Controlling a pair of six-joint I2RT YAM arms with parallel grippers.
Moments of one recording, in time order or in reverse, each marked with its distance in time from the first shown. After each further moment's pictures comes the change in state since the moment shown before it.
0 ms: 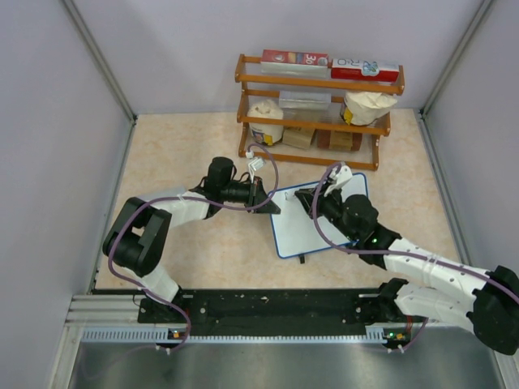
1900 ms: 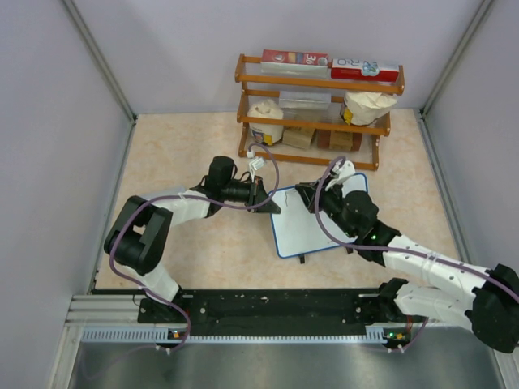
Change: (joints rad) left arm 0.000 0.014 0.017 -0.016 0.010 0.008; right arm -0.005 0.005 0.036 0.004 0.035 0.043
